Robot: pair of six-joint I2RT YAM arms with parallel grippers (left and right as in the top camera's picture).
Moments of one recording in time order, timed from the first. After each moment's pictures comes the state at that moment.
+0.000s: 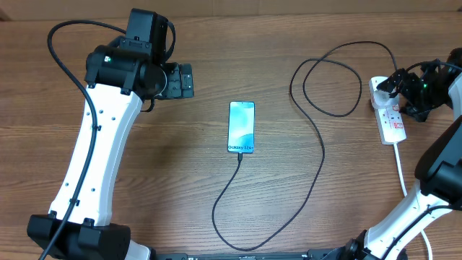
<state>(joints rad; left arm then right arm) -0.23 1.68 1.82 -1.28 -0.08 -0.30 -0.51 2.15 1.73 -0.98 -0.42 0.13</state>
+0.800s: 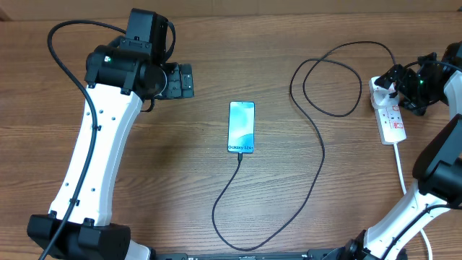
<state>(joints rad) -0.23 1.68 1.82 -1.28 -0.08 -0.30 -0.49 2.15 1.73 -0.91 -0.41 0.11</state>
